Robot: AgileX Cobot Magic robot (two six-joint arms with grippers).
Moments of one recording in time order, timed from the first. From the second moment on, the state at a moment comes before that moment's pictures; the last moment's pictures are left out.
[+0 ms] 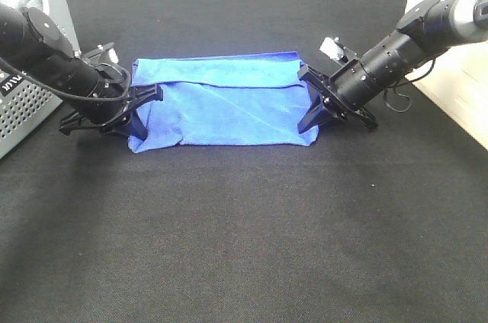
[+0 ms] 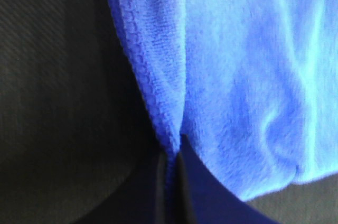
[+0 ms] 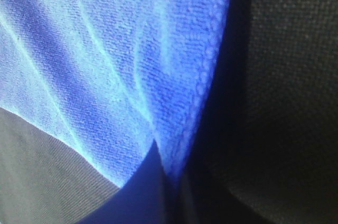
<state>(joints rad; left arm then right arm) -0.19 2.23 -1.39 -0.62 0.54 0.22 0.11 2.42 -1.71 0.78 0.97 -0.38</state>
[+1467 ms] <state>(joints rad) -0.19 2.06 -1.44 -0.48 0.78 0.17 0.07 2.14 -1.48 0.68 0.92 -0.41</state>
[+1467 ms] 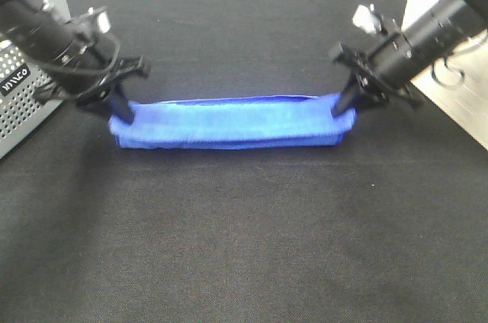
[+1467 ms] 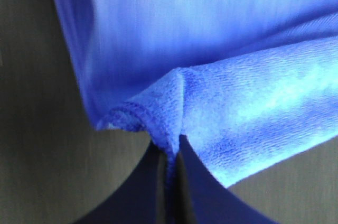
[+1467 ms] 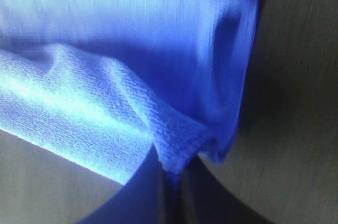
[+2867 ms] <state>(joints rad) -0.17 2.26 -1.62 -0.38 0.75 0.09 0.07 2.30 -1.75 0.58 1.07 -0.30</state>
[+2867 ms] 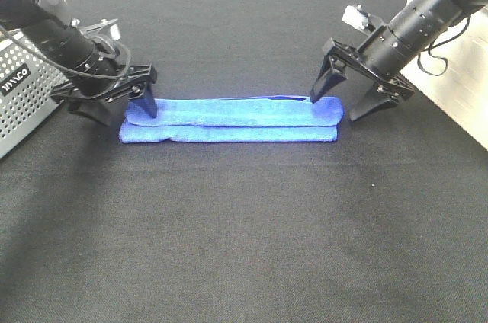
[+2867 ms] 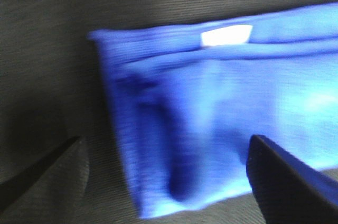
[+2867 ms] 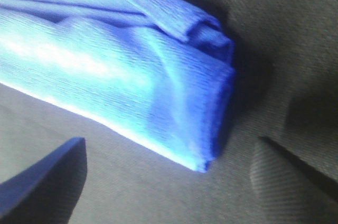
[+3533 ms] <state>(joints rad) -0.17 2.31 -1.62 -0.38 0.68 0.06 0.07 2.30 -1.75 0.57 1.04 -0.30</state>
